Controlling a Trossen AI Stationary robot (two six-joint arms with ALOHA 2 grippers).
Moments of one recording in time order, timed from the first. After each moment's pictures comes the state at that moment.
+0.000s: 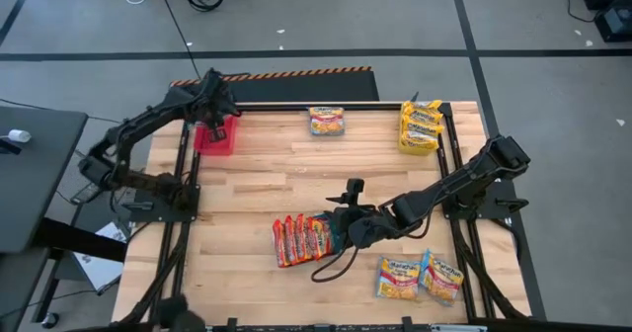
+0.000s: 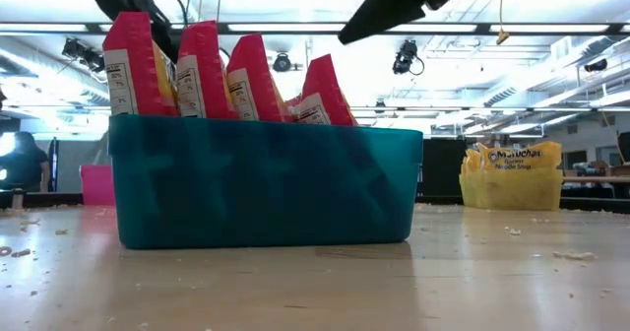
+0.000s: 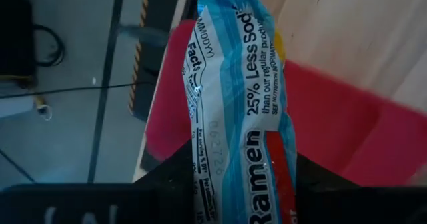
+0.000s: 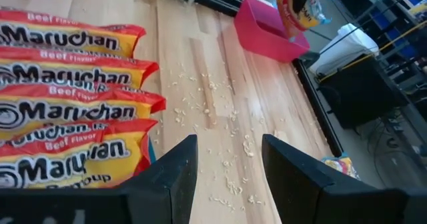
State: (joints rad) left arm 1.00 1.30 0.94 -0.79 -0.30 0.73; right arm 0.43 1.65 1.16 -0.25 0.79 0.01
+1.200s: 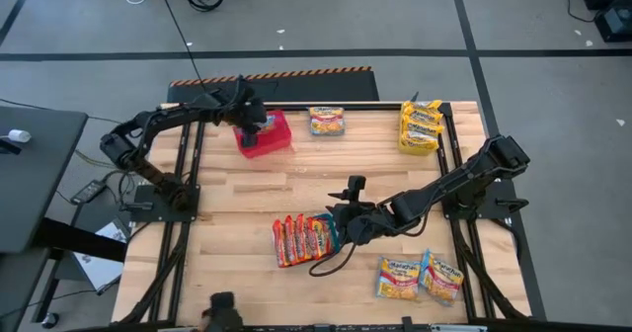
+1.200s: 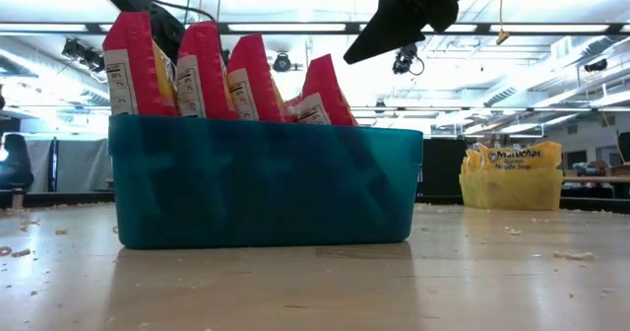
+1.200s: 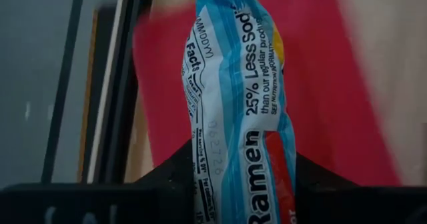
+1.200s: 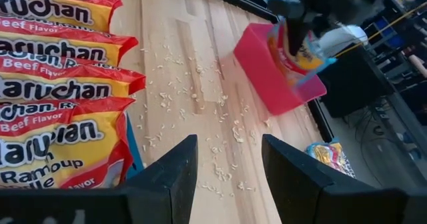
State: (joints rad) left arm 0.84 1.54 0.94 -0.43 0.10 0.73; right arm 0.41 1.65 1.12 -0.25 0.81 0.02
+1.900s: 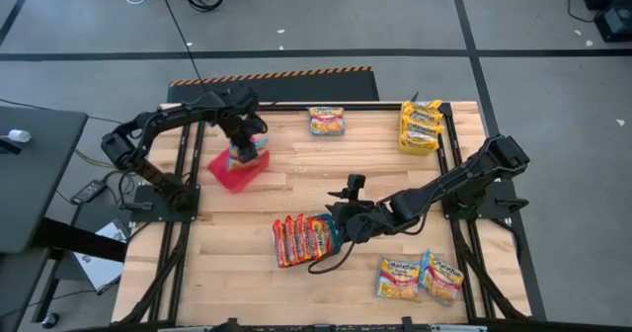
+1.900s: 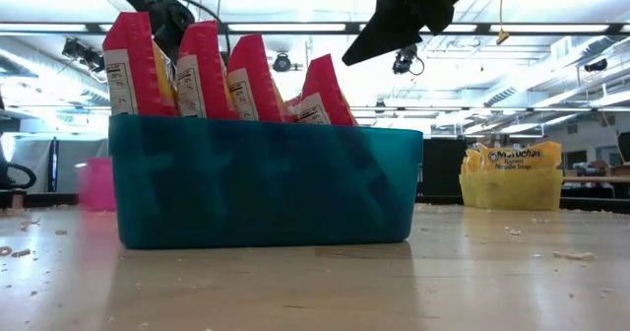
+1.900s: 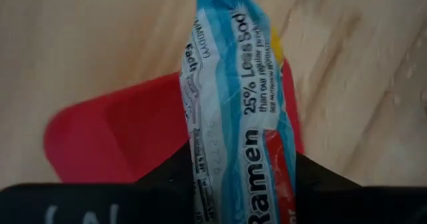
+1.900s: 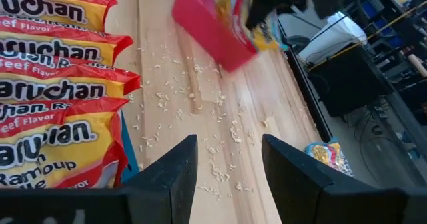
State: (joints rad) left arm 0.77 1.54 1.02 -0.93 0.26 0.30; right arm 0.40 1.65 1.12 -0.25 0.81 0.01
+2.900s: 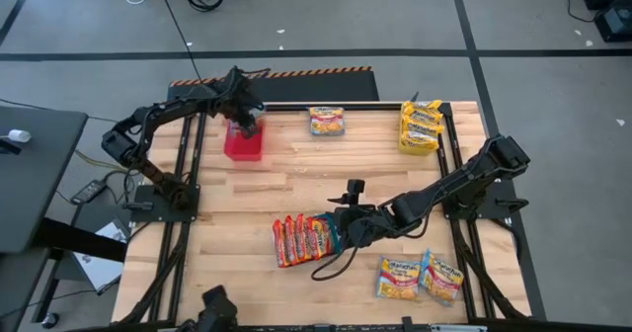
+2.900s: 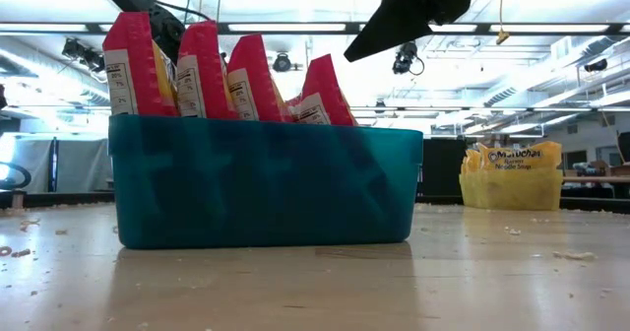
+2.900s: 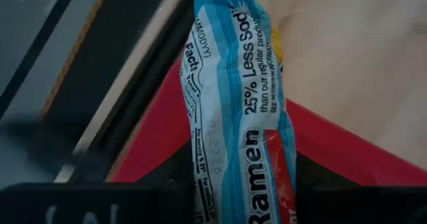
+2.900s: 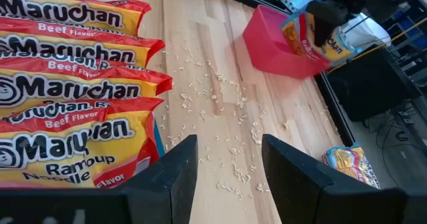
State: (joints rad) left arm 0.91 1.56 1.02 -0.56 0.01 0.39; right arm 0.42 1.65 1.12 -0.25 0.75 0.04
